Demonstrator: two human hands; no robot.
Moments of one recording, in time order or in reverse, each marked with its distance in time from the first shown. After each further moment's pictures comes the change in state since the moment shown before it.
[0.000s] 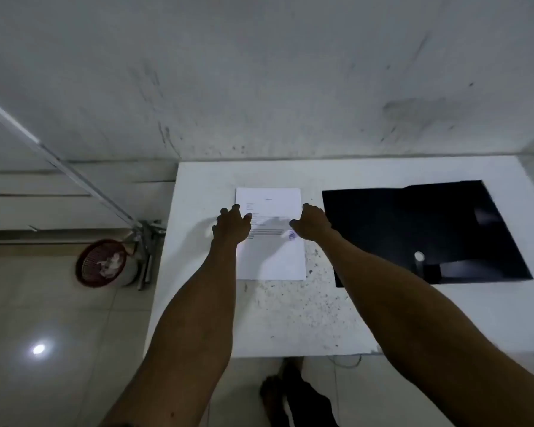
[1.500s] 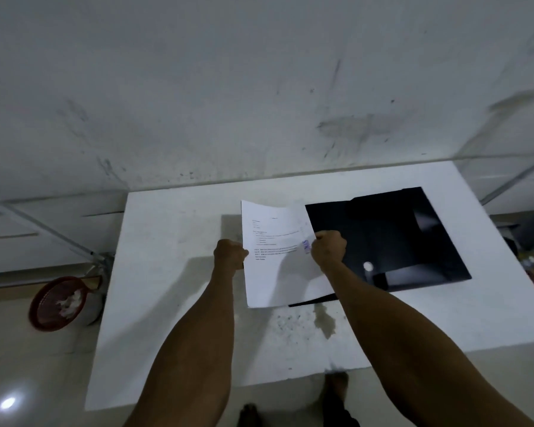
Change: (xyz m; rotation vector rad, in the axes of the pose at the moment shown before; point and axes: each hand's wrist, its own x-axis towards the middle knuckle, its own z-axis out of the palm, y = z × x) left_hand -0.004 0.098 0.087 -0.552 -0.057 -0.202; right_hand -0.015 0.138 -0.069 0.450 0.394 0.300
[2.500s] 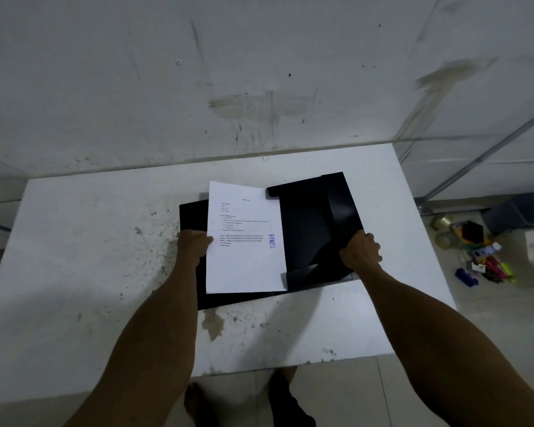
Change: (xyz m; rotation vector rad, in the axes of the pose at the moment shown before) left_hand -0.022 0.064 0.206 0.010 0.115 -0.019; right_hand 0.189 0.212 -0.217 -0.475 -0.155 0.168
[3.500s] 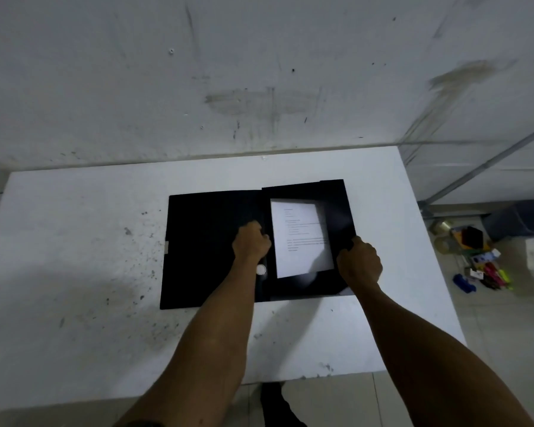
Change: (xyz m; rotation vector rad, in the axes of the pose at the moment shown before) left_hand -0.038 0.053 0.123 0.475 -0.108 0.258; right_hand 0.000 0.004 0.009 0.051 0.176 -0.106
